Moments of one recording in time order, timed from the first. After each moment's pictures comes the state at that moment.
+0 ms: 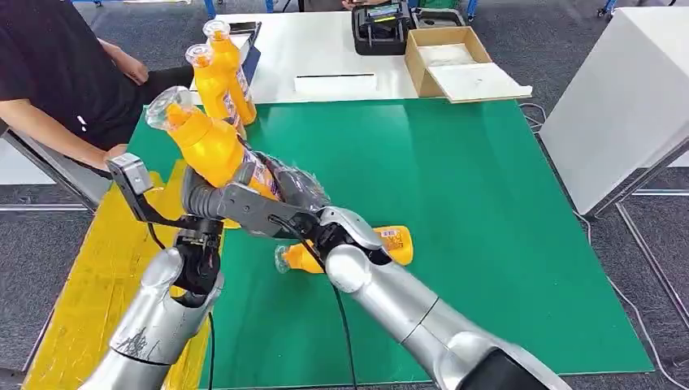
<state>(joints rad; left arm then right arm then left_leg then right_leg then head) -0.41 -0.02 -0.26 -1.39 0.50 0.02 -0.34 -0.75 0.25 0.92 -0.89 0.41 0.07 0.16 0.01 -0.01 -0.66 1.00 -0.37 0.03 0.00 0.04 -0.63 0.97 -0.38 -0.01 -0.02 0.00</state>
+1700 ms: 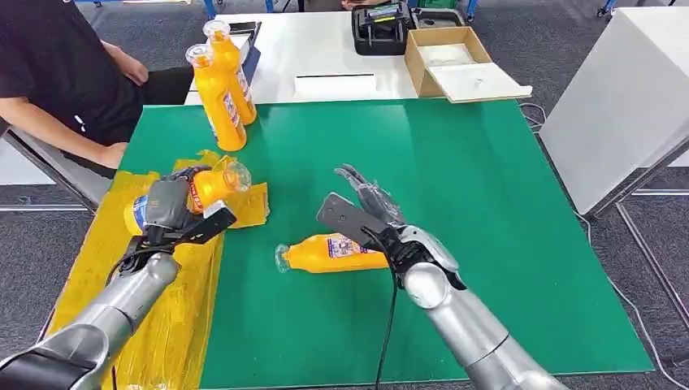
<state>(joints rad) -0.64 0.17 -0.26 -0.52 -0.74 0.62 -0.44 -0.53 0.01 0.69 -1.16 0.47 0.13 0.14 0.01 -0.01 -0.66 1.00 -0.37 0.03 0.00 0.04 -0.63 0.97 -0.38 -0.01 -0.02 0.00</state>
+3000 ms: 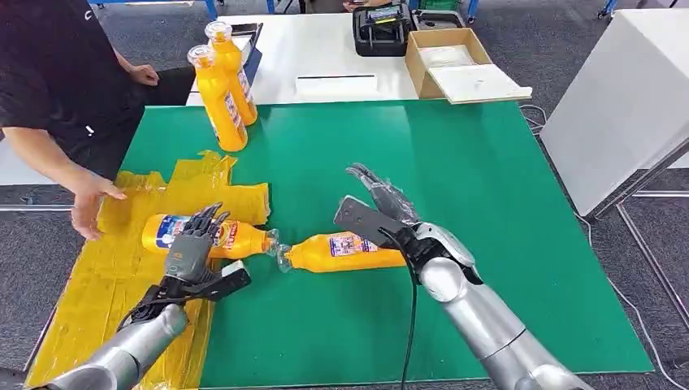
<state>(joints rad) -0.49 0.15 -0.35 -0.46 -0.73 0.60 -0.49 -0.55 -0.06 0.70 -1.14 0.44 0.16 0.06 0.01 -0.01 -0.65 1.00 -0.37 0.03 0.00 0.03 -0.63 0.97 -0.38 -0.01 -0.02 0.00</state>
